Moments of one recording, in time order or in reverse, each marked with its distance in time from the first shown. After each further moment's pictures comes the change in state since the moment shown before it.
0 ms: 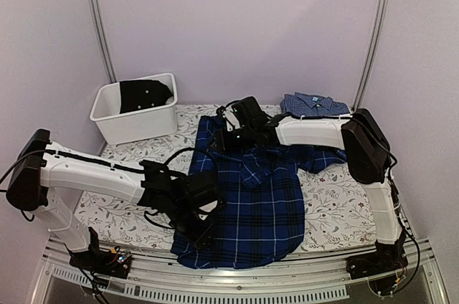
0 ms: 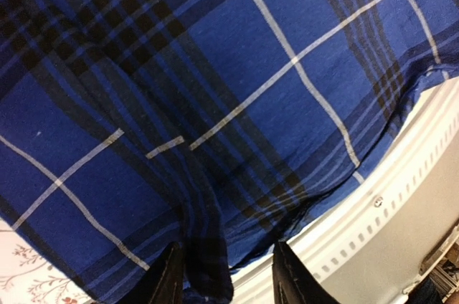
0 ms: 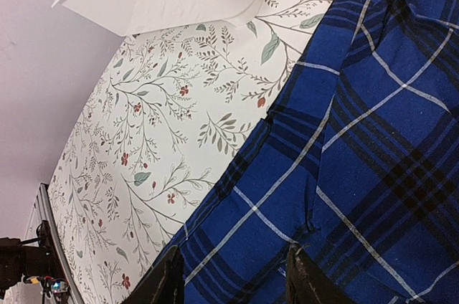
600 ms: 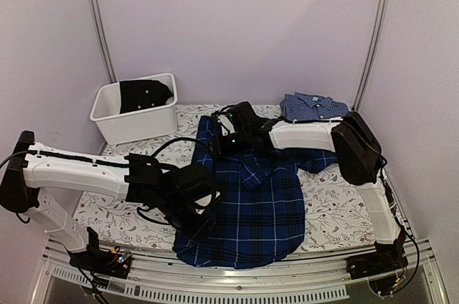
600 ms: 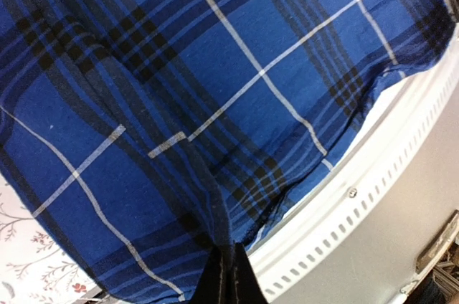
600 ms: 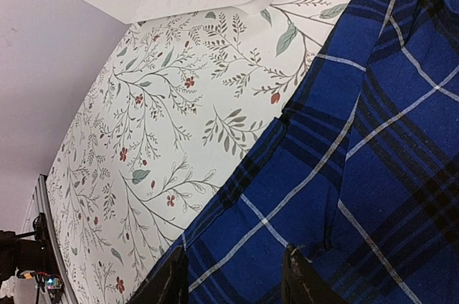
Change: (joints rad) left arm -0.021 -0.071 0.037 -0.055 -0.048 0.004; right arm 0.011 0.075 0.048 0.029 -0.040 -0.015
